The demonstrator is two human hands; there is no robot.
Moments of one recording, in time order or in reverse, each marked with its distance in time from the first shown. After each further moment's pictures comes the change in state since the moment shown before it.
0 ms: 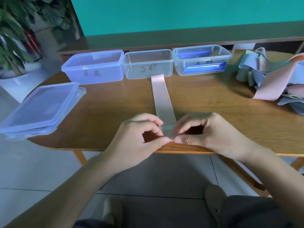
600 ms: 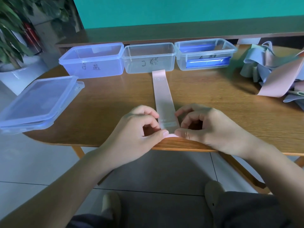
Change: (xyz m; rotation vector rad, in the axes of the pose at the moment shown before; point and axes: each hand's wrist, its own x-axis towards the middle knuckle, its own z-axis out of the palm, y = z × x) left_hand 0.005 0.002 -0.001 0.038 -0.070 -0.095; right_hand 0.007 -0.004 0.002 -0.082 0.014 0.182
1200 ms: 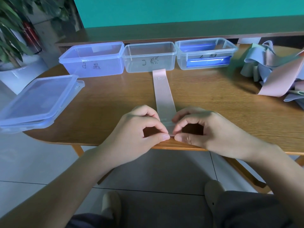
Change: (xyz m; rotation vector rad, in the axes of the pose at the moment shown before) left_hand -0.002 0.000 -0.002 -0.014 0.011 0.126; right_hand -0.006 0.002 0.000 -0.086 -0.096 -0.189
